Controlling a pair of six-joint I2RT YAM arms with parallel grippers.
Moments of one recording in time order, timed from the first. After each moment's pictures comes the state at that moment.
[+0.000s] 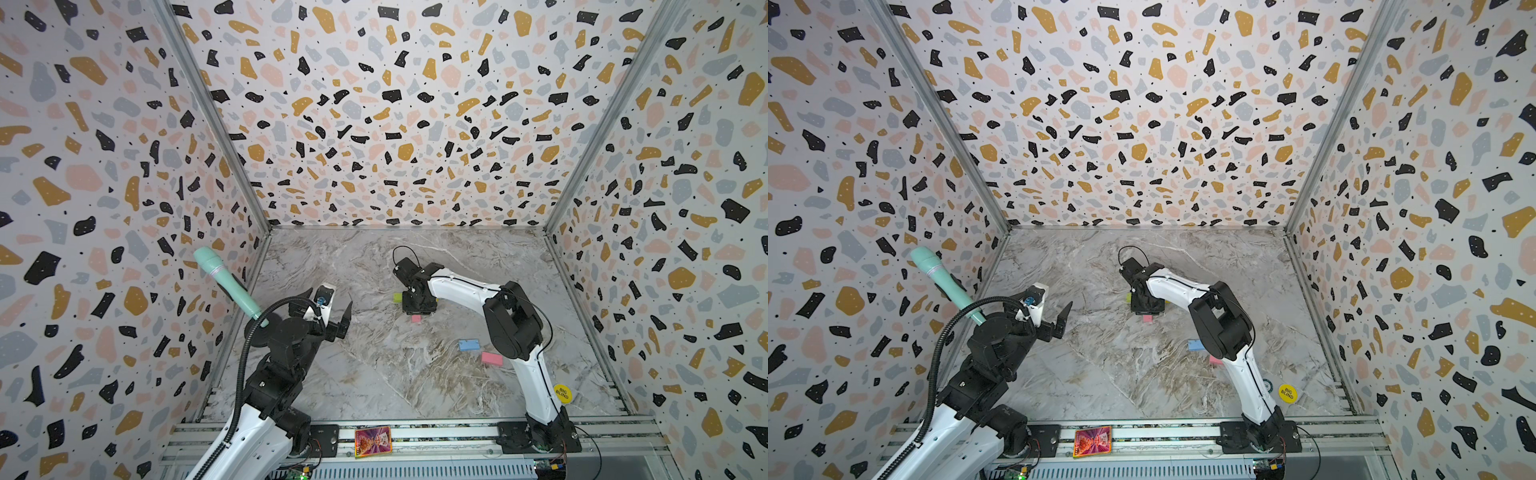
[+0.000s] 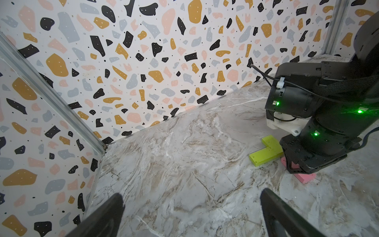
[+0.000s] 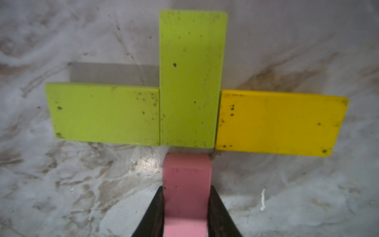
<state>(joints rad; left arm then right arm) -0.44 0.54 0.50 -0.15 -0.21 0.23 0.75 2.21 1.73 -0.88 0.07 0.70</state>
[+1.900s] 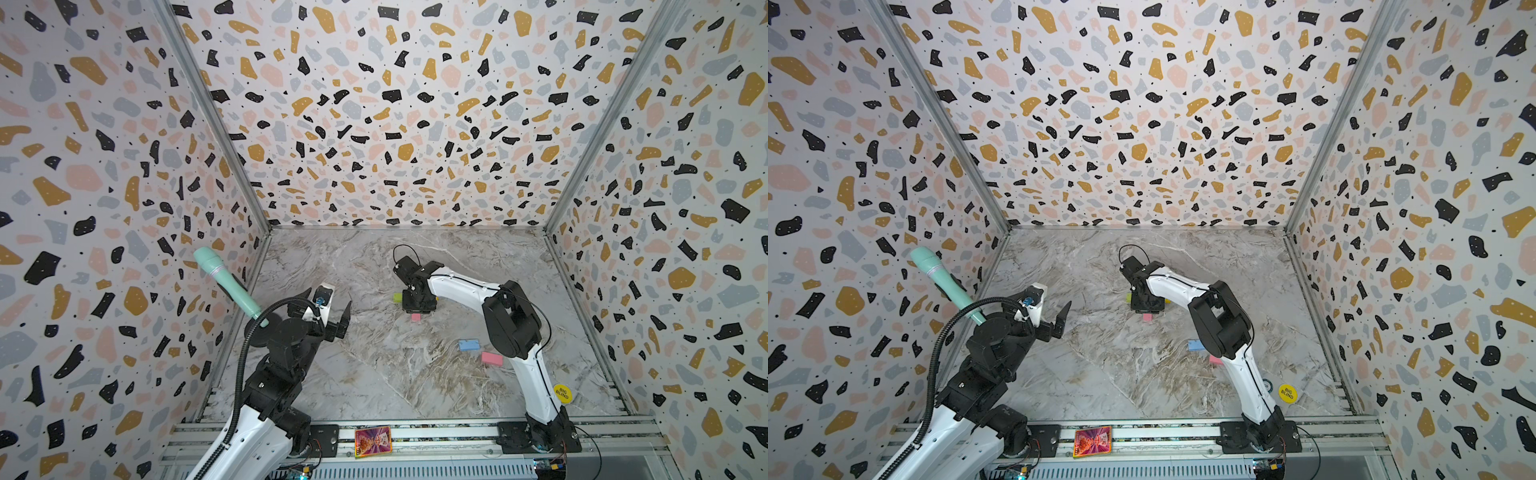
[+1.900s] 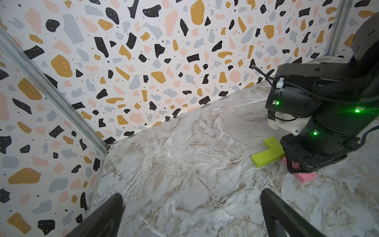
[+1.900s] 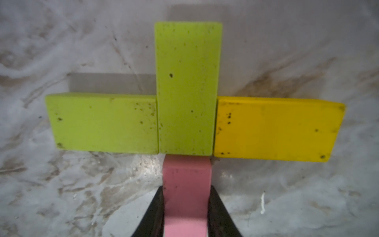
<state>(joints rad) -0.44 0.53 0.50 -0.15 -0.22 0.23 0.74 2.23 1.76 -0.89 0.06 0.71</state>
